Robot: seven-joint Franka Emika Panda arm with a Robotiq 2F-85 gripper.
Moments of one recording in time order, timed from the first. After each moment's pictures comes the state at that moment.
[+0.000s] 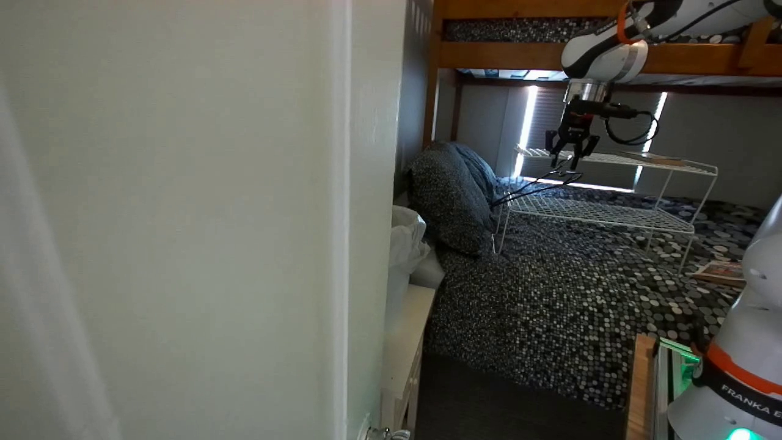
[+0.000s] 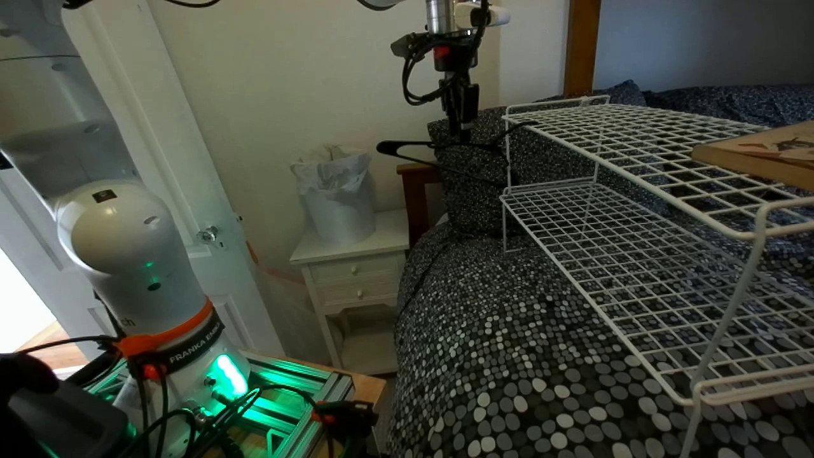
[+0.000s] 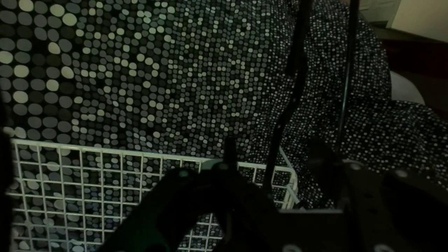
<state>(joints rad) -0.38 -0.05 -0.41 -1.93 0.03 1.91 0.16</state>
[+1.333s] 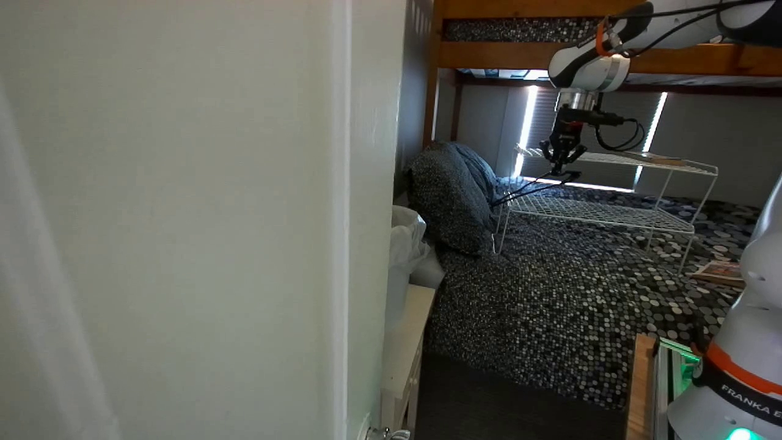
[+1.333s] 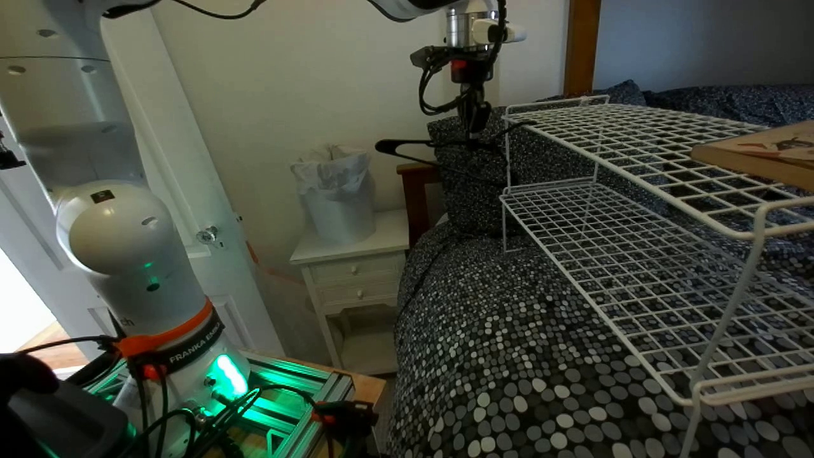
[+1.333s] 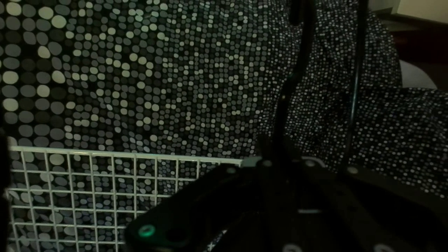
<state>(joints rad) -0.40 0.08 -0.42 -1.83 0.09 1.89 0.17</state>
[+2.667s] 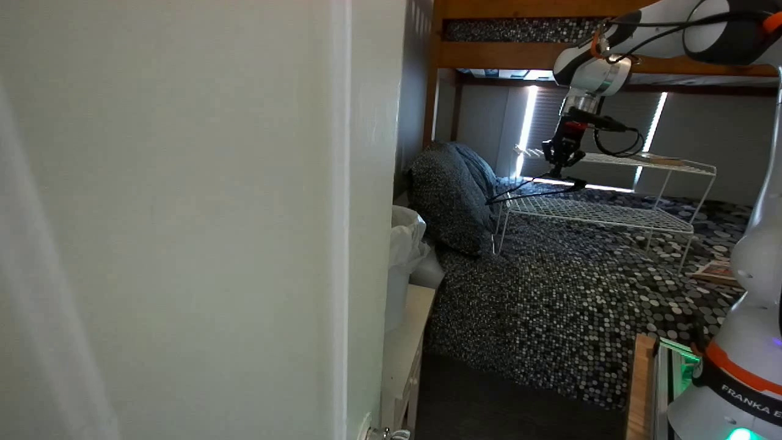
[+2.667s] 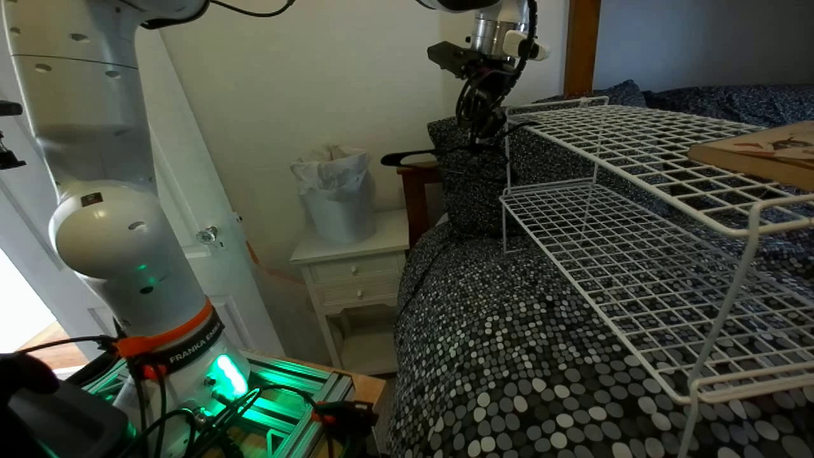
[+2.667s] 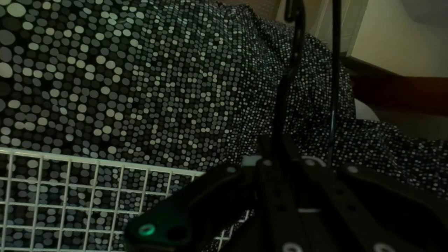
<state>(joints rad) -0.50 0.22 -0.41 -1.67 0.30 1.71 -0.11</state>
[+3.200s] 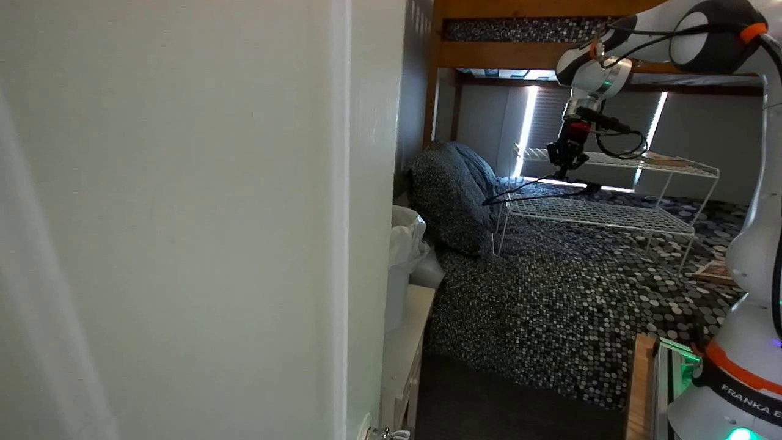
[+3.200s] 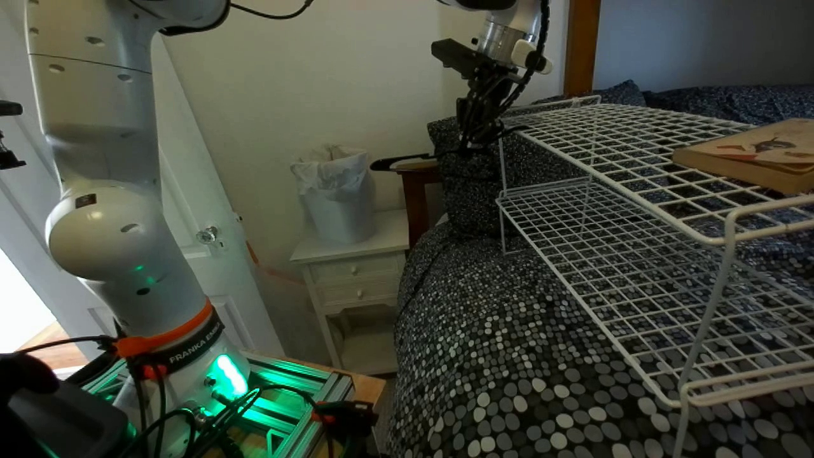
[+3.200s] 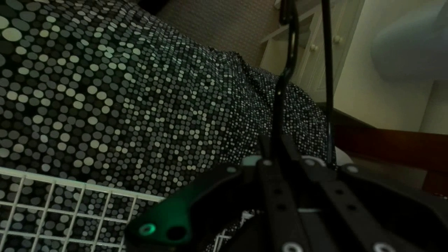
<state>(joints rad) -0.56 0.29 -0.40 -1.58 0.35 1.51 -0.24</state>
